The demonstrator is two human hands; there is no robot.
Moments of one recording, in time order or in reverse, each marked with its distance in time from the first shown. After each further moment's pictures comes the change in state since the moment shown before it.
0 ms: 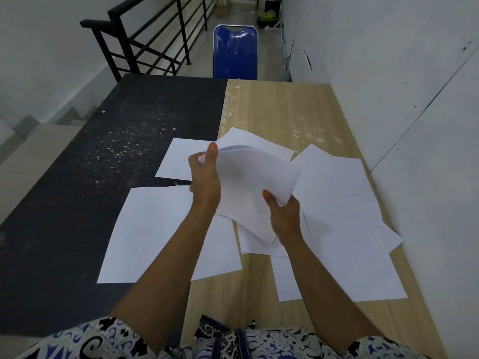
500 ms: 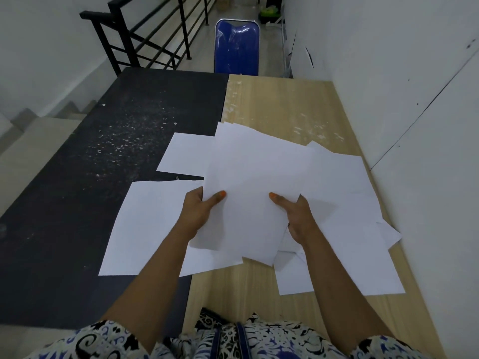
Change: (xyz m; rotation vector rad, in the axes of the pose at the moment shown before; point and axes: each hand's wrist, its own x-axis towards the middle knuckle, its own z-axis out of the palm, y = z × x) left_hand -0.003 -0.064 -0.058 0.177 -0.278 -0.019; right_hand 0.003 -0.003 -0.027 0.189 -0.167 0.221
